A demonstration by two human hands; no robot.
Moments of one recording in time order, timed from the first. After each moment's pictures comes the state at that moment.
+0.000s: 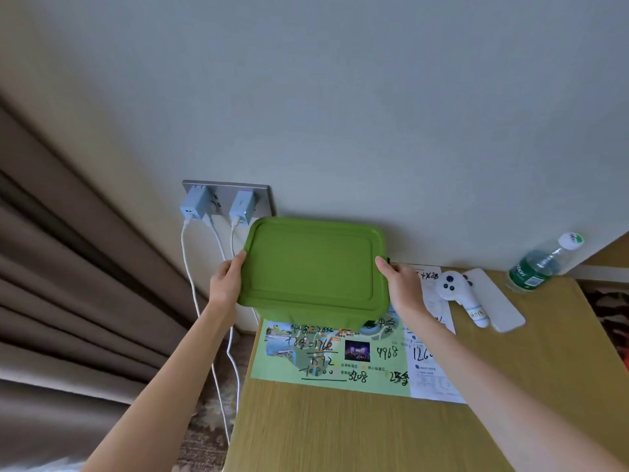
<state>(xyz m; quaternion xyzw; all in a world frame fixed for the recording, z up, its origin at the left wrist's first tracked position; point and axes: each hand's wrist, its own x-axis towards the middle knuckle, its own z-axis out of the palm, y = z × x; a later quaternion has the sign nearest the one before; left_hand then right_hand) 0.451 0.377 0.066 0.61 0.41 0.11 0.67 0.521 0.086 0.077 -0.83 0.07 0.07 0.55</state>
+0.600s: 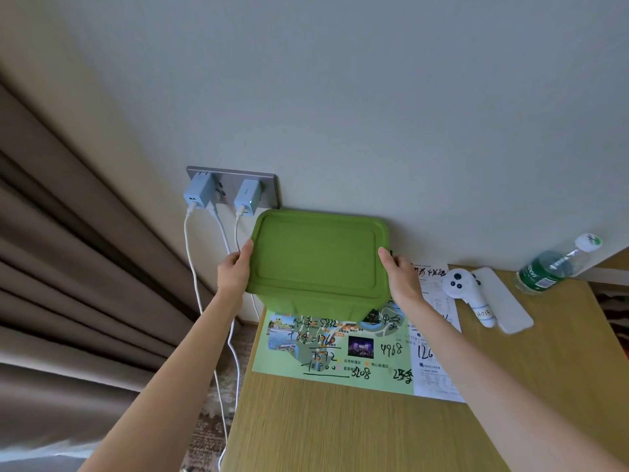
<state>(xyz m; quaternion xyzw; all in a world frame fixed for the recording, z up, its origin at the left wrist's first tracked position) 0.464 0.382 0.052 0.64 0.43 0.09 0.63 0.537 0.098 0.058 -0.86 0.07 0.13 0.49</state>
